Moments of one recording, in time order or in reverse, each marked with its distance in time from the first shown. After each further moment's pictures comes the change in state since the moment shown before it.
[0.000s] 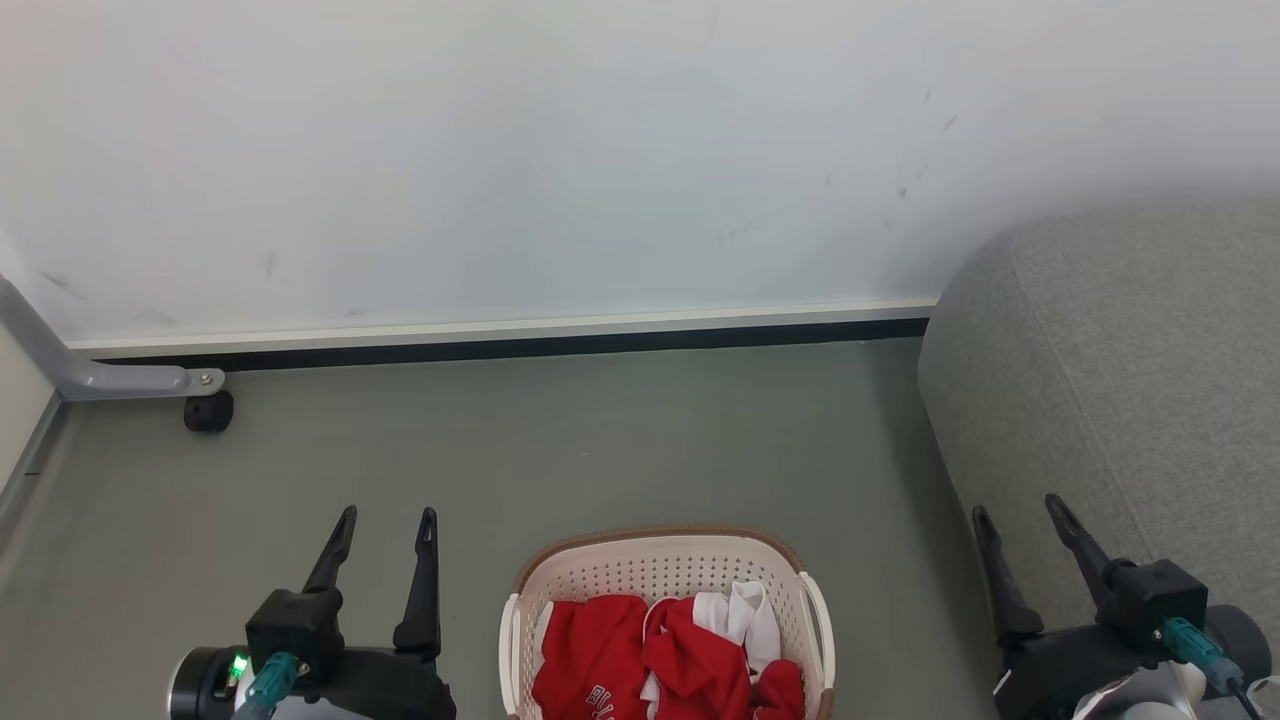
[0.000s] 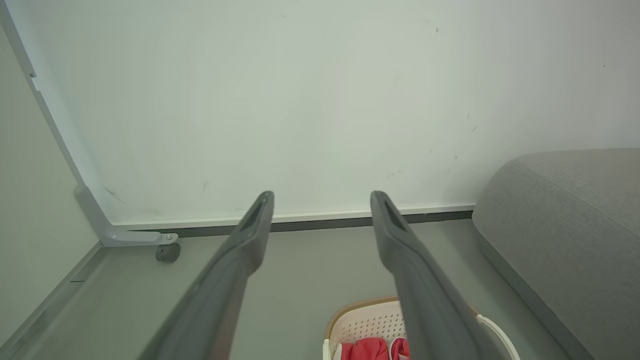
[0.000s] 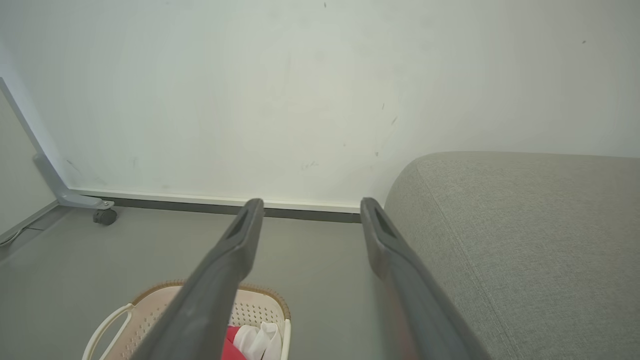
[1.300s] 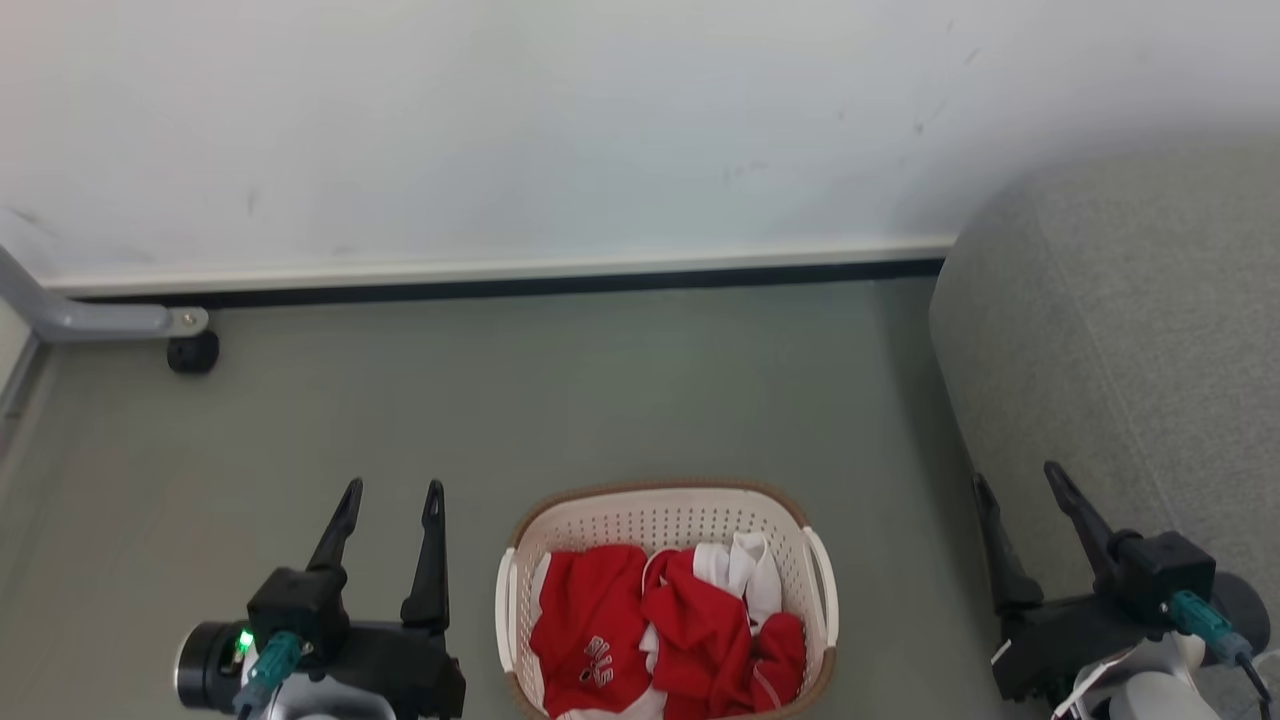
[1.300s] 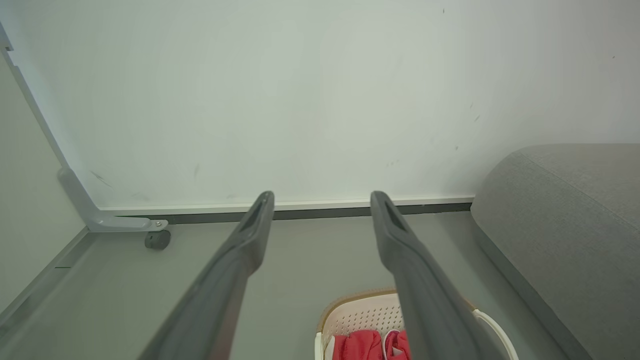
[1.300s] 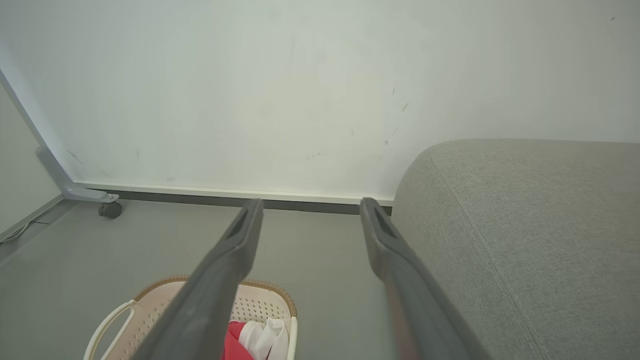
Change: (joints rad) left arm -0.018 -0.019 0.011 -0.023 0.008 0.000 0.005; right arm -0.032 0.009 -0.023 -0.011 -0.007 0.028 0.000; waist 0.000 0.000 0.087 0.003
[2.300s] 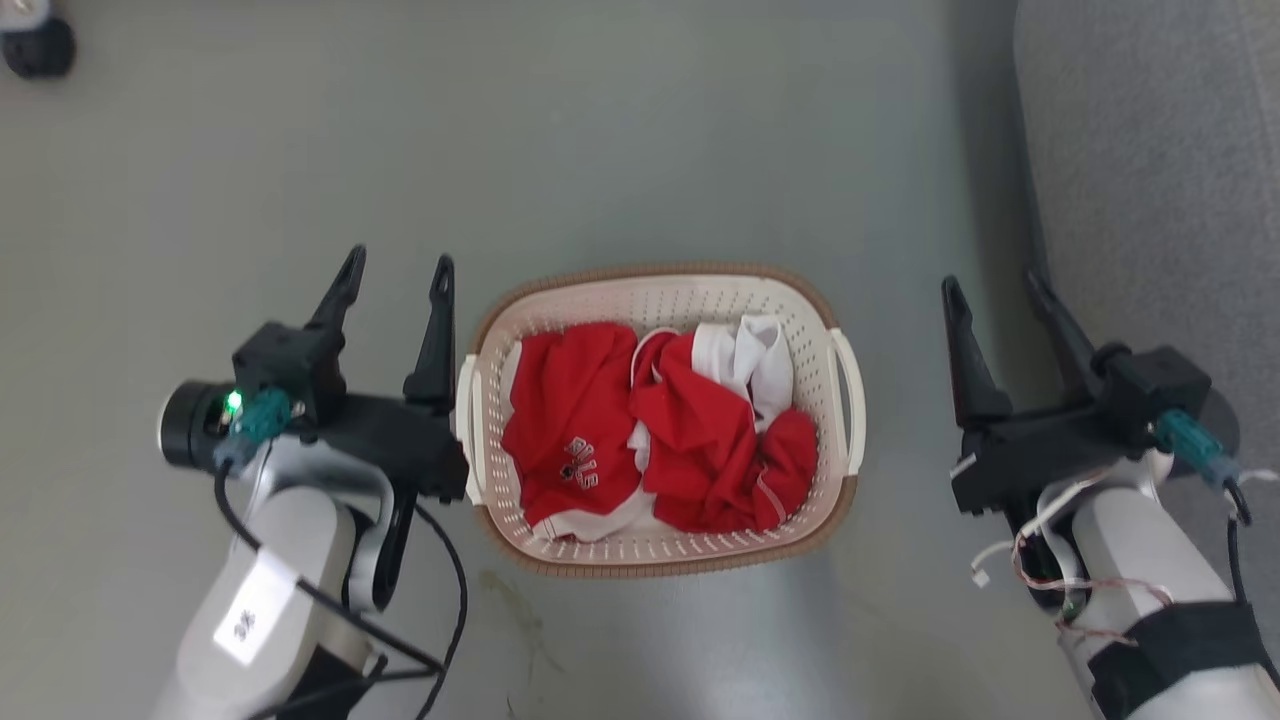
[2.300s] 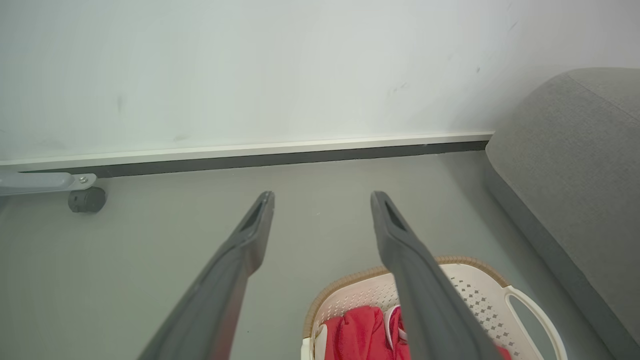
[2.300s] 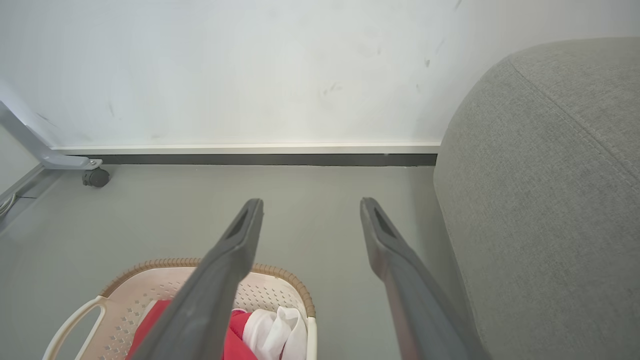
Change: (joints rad) left arm -0.354 -0.012 -0.006 0.092 0.000 -0.047 0.089; right arm -0.293 0.063 -0.002 0.068 -0.009 0.017 -0.004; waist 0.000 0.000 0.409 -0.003
